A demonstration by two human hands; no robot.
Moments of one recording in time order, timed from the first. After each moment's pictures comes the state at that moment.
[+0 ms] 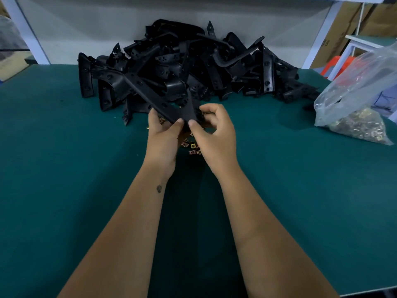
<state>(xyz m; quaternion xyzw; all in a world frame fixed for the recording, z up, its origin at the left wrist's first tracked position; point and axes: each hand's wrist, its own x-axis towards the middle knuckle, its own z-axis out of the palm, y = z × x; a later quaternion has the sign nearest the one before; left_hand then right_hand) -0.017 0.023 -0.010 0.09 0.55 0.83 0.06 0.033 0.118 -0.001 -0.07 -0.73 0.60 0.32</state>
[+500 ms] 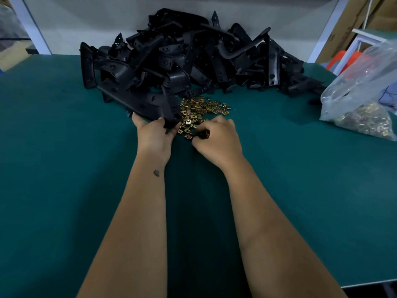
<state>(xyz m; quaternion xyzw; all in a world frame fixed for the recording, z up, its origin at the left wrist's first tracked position) -0.033 0.011 -0.011 -0.09 0.43 0.90 0.06 0.026 0.134 -0.017 -0.12 -0.93 0.29 0.16</state>
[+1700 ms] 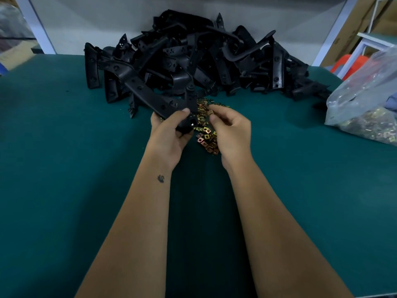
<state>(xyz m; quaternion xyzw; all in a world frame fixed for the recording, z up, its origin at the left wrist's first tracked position) -0.026 0.018 -0.009 -0.02 0.42 0.90 0.15 0.023 0.131 -0.004 -0.16 -0.68 0.66 0.28</state>
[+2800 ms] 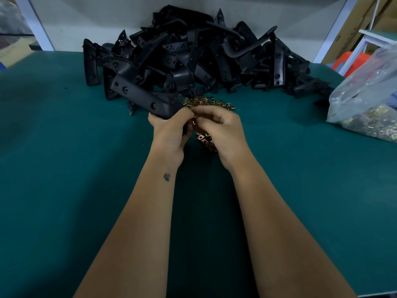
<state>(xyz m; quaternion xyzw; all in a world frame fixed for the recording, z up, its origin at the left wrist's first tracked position) -0.020 0.027 -0.006 -0.04 0.44 0.90 0.08 0.026 0.126 0.001 -0.06 -0.70 0.68 0.19</state>
